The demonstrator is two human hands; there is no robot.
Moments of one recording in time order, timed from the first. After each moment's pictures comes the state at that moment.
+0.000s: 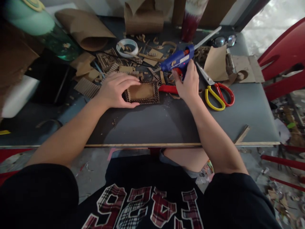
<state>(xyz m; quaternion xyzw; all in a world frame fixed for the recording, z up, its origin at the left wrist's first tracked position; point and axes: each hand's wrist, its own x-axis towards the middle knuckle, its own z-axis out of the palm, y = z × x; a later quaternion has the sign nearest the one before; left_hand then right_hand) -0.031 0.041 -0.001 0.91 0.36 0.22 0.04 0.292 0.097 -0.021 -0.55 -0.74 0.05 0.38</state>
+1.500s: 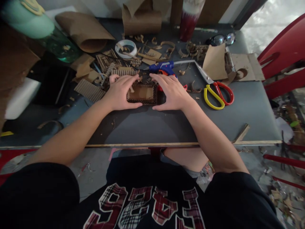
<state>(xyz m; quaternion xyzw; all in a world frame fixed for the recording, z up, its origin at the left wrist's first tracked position) -0.016 0.035 -0.015 0.87 0.42 0.24 0.07 0.258 0.055 0.010 -0.32 -0.91 0.14 0.20</state>
